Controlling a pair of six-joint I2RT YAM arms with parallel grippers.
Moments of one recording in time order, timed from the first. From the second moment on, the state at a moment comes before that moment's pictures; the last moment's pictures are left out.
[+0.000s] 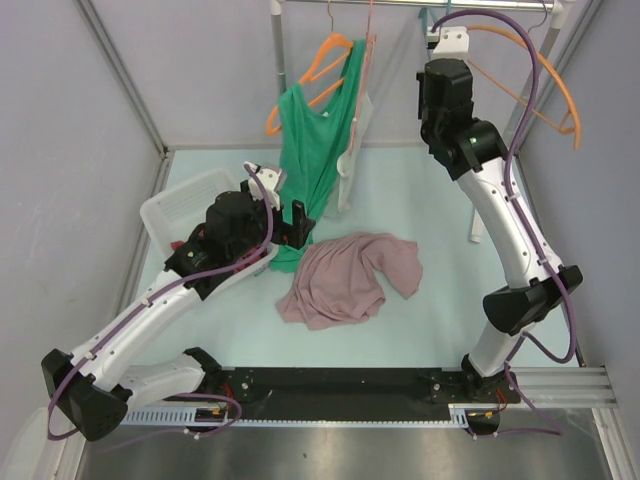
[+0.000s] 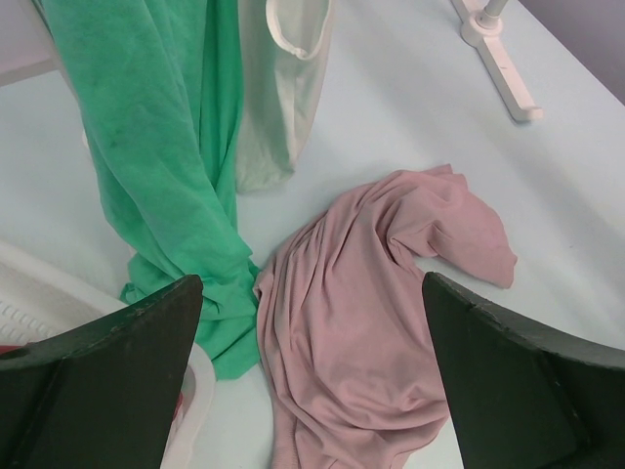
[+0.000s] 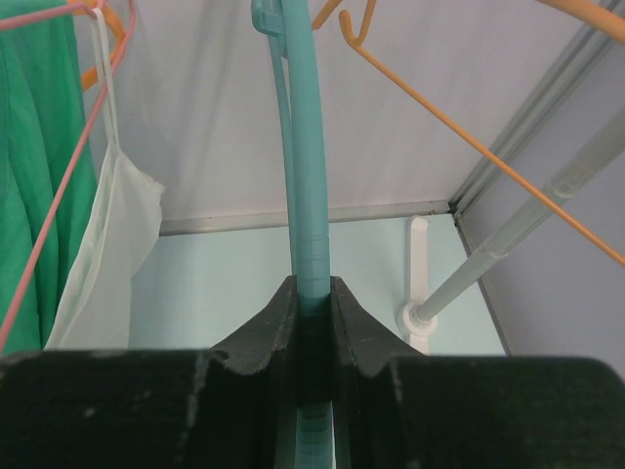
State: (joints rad) left arm -0.64 1.05 1.02 -0.27 -0.03 -0.16; right arm 0.45 1.73 2.14 -0.60 0.64 -0.02
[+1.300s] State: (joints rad) left arm -0.66 1.06 1.02 -0.27 -0.07 -0.12; right arm 0.75 1.17 1.48 -0.70 0.70 0.14
